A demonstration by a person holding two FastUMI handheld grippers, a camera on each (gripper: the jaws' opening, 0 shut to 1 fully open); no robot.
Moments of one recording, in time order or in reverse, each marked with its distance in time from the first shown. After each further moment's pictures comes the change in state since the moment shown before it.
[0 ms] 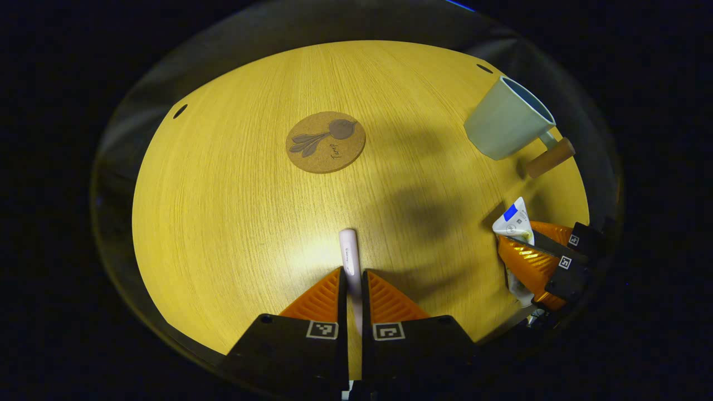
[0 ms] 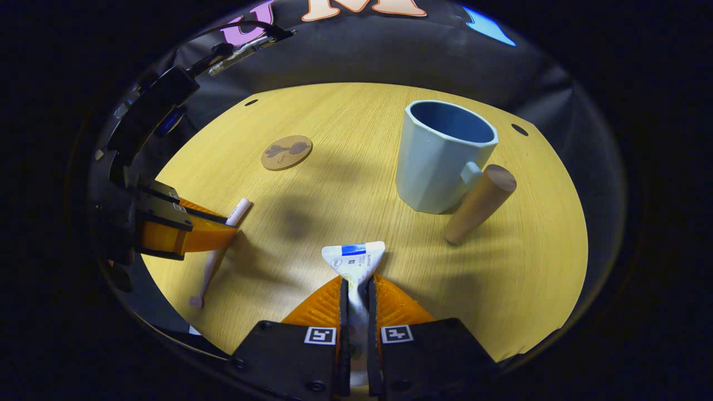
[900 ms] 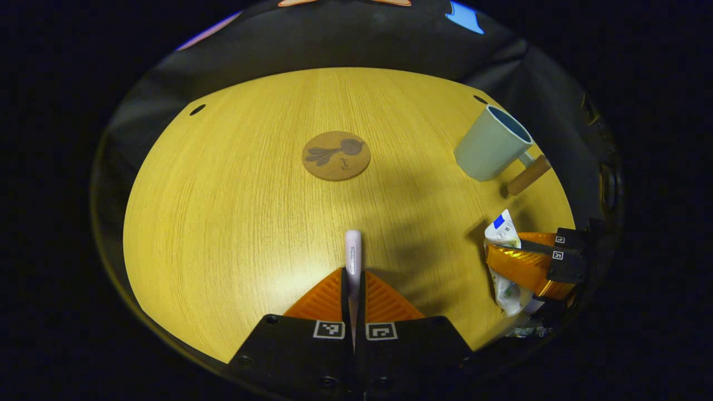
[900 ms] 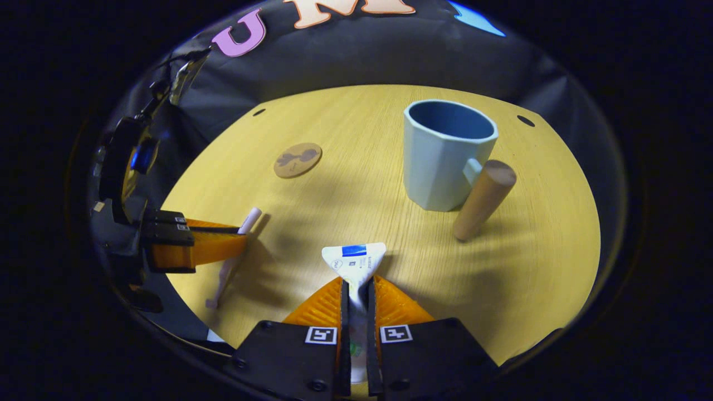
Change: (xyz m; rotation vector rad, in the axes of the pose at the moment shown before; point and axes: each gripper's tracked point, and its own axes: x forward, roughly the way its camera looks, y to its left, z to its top) left arm -0.007 0.008 0.009 -0.092 -0.252 -0.044; right arm -0.007 0.007 0.016 0.079 -0.051 0.117
